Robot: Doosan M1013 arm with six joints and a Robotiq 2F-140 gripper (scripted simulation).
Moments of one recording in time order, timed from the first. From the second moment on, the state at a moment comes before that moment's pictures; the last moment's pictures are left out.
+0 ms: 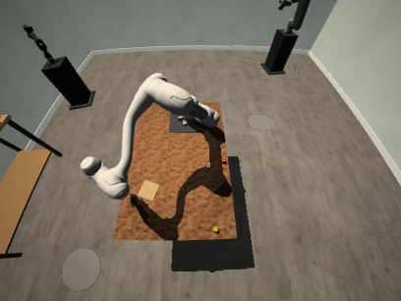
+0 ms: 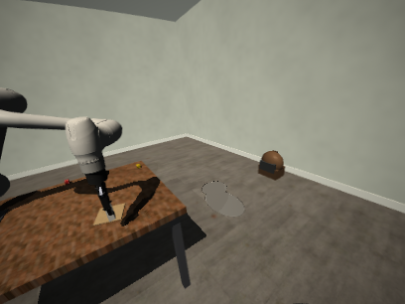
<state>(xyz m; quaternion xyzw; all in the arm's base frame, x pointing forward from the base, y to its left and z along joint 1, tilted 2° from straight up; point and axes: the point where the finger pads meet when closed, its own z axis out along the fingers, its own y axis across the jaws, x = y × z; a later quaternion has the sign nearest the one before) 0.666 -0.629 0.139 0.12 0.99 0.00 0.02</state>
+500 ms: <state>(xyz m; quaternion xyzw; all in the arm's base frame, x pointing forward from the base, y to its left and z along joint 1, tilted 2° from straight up) 0.657 -0.632 0.137 0.13 0.97 -0.03 0.19</state>
